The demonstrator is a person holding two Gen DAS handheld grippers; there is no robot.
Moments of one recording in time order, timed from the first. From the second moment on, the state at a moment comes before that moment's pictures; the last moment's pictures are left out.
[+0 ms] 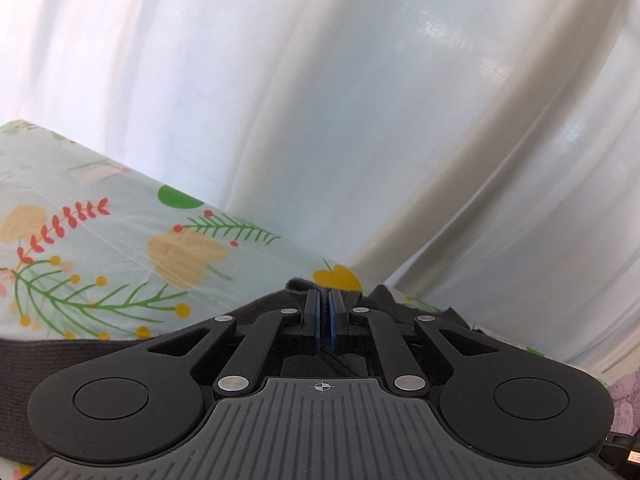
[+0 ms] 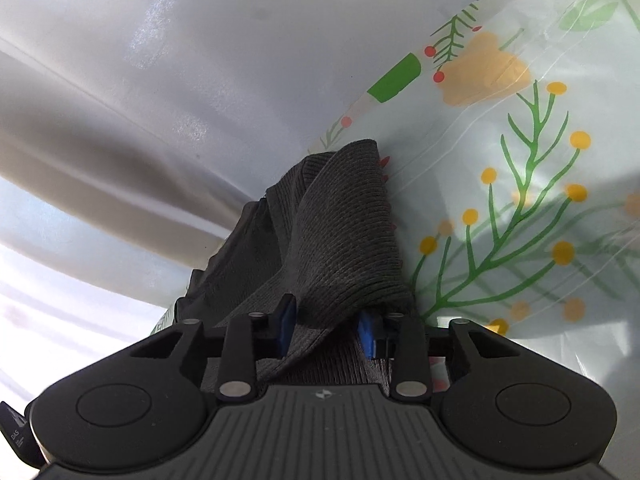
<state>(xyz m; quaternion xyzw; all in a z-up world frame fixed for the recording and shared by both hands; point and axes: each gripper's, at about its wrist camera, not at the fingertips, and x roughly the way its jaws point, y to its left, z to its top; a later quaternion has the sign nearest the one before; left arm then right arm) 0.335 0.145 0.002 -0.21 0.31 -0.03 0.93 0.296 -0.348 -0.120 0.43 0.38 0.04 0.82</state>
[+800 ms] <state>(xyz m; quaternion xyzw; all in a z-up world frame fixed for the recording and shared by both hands) 0.354 0.141 -0.051 -0.18 0.37 -0.04 0.91 0.294 -0.346 -0.133 0.39 0.33 0.02 0.86</state>
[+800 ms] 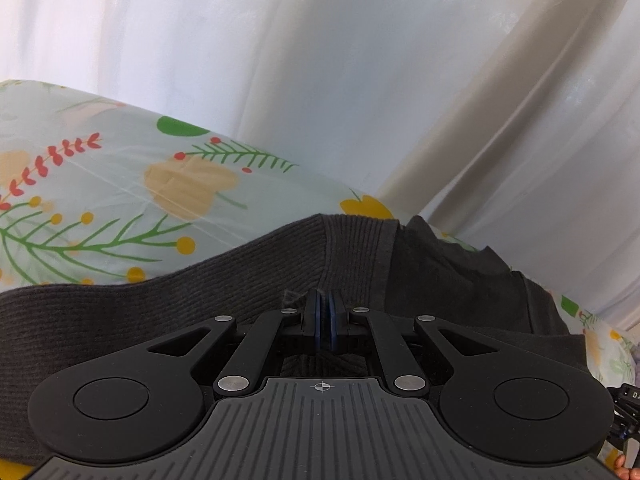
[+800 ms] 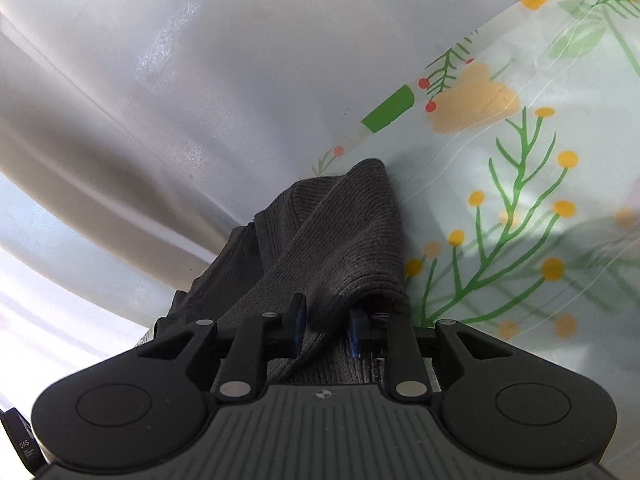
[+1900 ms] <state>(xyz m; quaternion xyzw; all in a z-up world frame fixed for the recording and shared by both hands) 0.338 0.131 -0.041 -0.06 0.35 -0.01 0.94 0.314 -0.263 -0.112 0.07 0.37 0.05 0.93</state>
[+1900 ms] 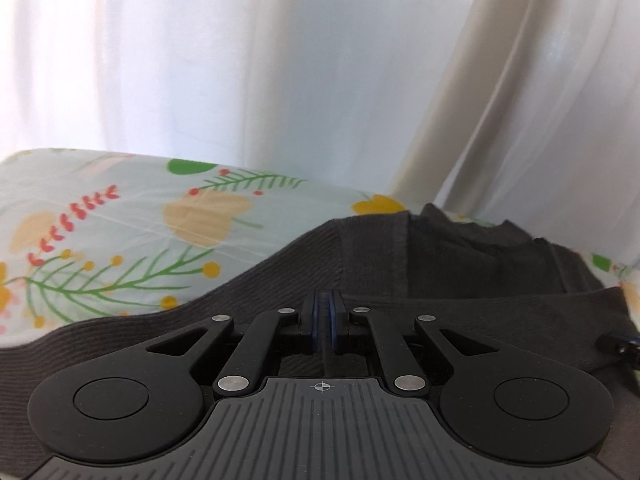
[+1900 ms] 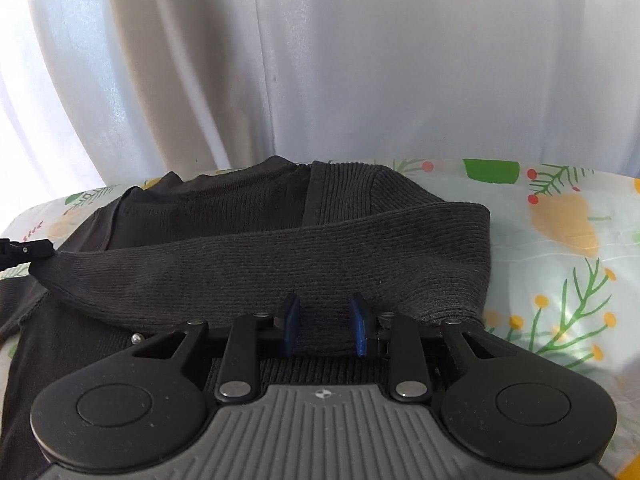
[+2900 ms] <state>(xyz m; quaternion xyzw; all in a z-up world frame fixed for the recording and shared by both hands) 0.350 0.075 -0.060 -0.03 0.36 -0.04 0.93 0.331 -0.256 -0.116 -0.01 0.35 0.02 0.94</state>
